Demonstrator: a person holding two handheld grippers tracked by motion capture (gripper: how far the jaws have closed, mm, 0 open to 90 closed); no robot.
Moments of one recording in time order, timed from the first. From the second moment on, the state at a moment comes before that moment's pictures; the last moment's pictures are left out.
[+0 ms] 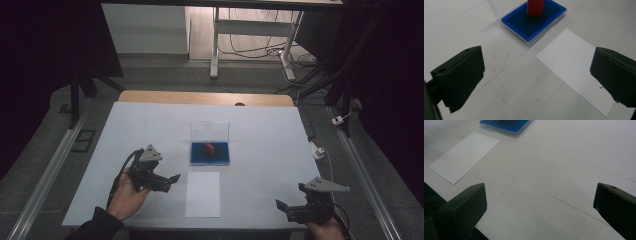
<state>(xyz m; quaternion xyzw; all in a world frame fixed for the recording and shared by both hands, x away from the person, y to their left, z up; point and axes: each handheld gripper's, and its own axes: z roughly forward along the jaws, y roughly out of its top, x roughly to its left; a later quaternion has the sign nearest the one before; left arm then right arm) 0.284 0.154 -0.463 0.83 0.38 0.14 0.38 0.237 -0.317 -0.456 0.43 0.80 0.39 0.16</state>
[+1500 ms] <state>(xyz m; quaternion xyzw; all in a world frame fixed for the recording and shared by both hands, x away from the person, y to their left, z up) 0.390 0.051 -0.495 0.86 0.34 0.15 0.35 0.237 -0.319 -0.456 0.43 0.80 0.39 0.16</state>
